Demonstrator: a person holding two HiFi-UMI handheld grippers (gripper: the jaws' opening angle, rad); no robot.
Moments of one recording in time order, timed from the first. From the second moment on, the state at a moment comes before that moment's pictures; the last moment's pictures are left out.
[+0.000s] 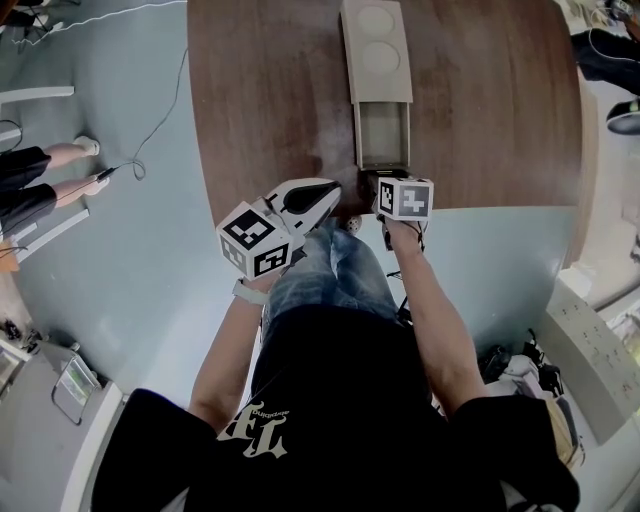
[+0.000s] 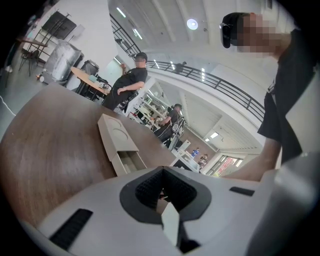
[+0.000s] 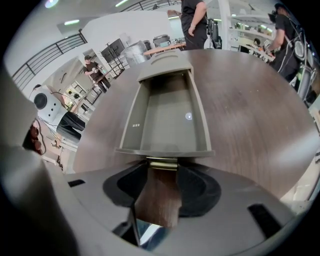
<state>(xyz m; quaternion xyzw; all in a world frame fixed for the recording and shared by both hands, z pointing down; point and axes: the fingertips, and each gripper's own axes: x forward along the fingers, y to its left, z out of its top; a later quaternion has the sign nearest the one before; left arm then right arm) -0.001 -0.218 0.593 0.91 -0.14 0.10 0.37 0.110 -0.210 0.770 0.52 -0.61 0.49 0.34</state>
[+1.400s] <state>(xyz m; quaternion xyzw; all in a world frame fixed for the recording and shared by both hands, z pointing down) -0.010 -0.144 0.565 0.92 -0.19 0.09 0.34 0.121 -0.136 0.776 0.50 -0.63 0.48 0.35</state>
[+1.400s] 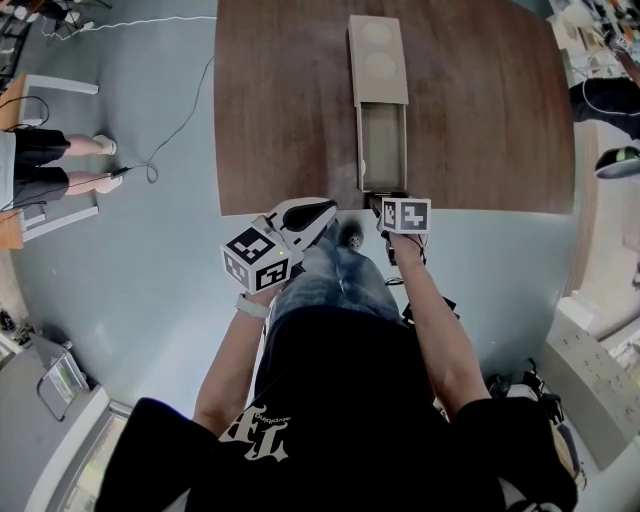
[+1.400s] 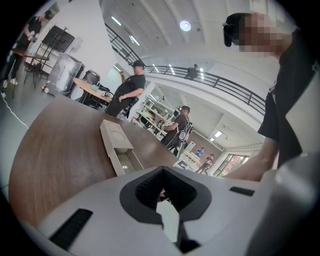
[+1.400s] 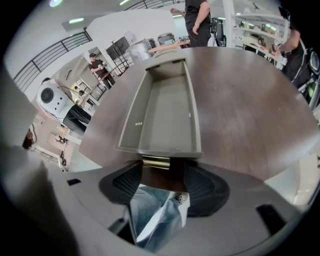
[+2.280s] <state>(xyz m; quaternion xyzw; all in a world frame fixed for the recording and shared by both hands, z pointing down) 0.011 -0.100 0.509 0.94 -0.19 0.09 0.26 0.257 -0.145 0.449 0.59 -0.75 0.26 0.14</state>
